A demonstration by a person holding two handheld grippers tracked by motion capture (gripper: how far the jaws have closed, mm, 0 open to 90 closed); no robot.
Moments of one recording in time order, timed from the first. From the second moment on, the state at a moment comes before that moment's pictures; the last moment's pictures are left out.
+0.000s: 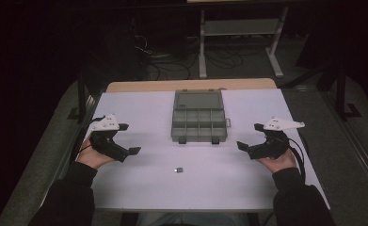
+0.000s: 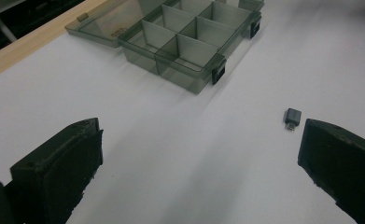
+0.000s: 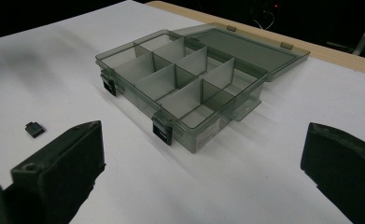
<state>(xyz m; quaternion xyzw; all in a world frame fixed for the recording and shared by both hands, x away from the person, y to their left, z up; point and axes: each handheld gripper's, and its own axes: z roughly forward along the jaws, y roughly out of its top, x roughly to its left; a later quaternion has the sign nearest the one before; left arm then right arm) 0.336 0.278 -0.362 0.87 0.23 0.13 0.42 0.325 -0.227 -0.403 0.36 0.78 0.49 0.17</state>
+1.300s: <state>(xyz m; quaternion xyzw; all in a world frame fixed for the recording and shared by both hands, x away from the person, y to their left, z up) 0.336 0.233 -0.378 0.89 0.19 0.10 0.39 0.325 -0.225 -0.404 0.35 0.78 0.49 0.17</state>
